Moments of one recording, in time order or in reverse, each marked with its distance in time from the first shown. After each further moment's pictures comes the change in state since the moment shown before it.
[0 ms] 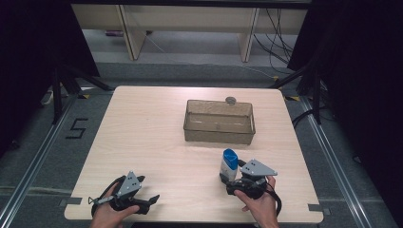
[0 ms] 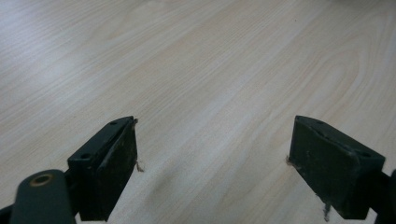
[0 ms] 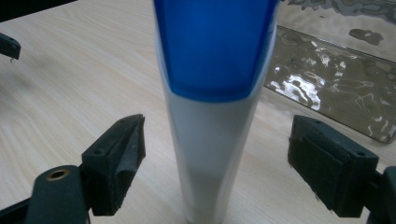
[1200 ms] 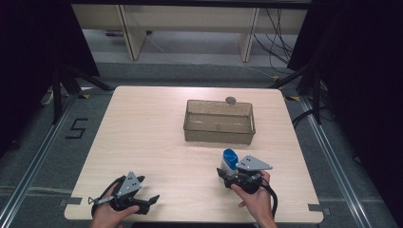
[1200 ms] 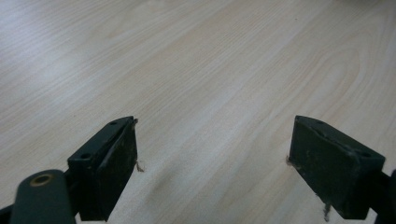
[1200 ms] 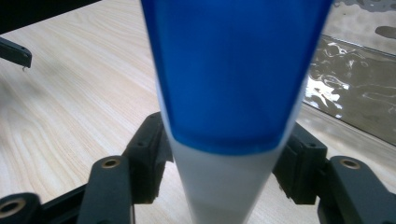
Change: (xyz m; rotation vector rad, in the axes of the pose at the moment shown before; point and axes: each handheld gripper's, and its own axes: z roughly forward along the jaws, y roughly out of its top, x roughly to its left) left arm 0.000 -0.001 0.001 -0.003 0.011 0.003; right arm -0.002 0.007 0.015 0.001 0.056 0.001
